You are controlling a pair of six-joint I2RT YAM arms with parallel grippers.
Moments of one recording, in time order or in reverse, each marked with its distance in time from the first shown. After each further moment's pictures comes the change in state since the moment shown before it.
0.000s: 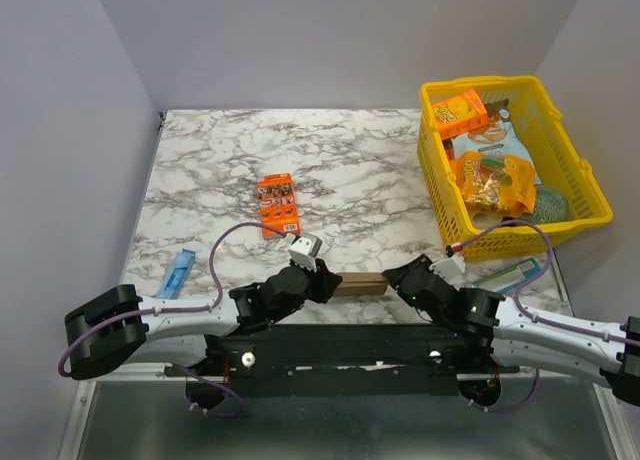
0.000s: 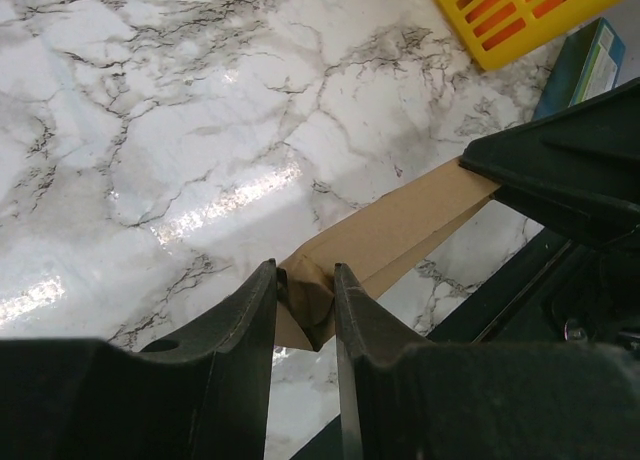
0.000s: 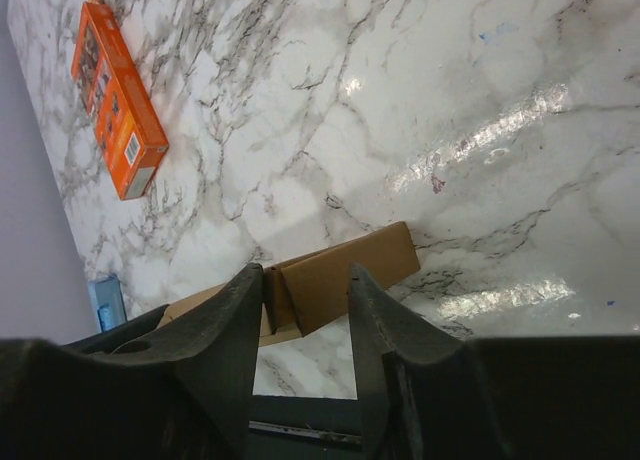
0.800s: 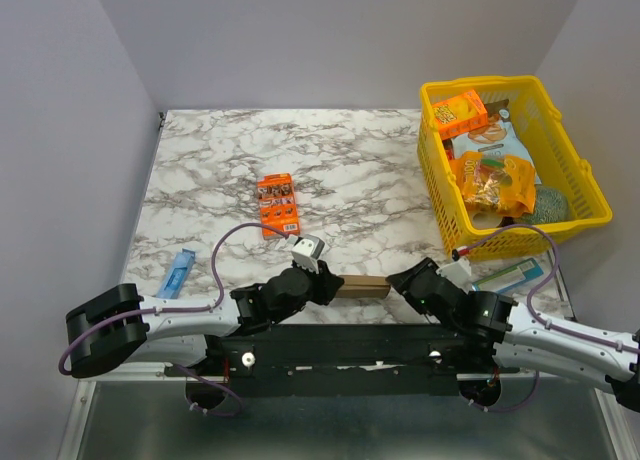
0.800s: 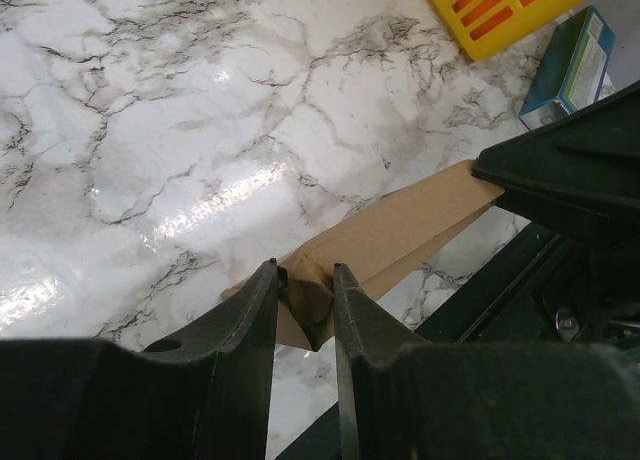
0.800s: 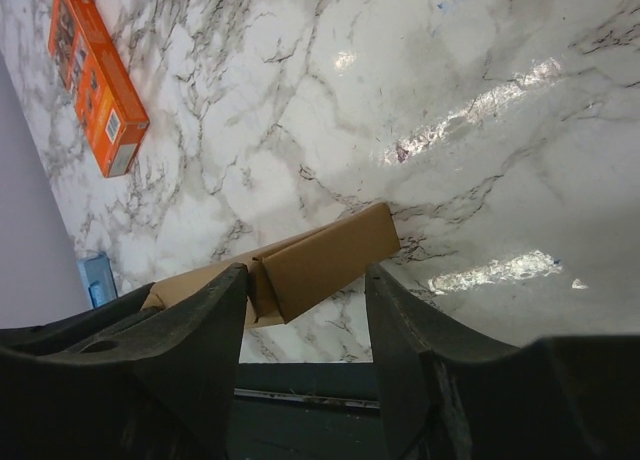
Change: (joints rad) left arm -0.019 0.006 0.006 0.000 0.005 -0.001; right arm 0.003 -0.121 -0.006 -0.138 -0.040 0.011
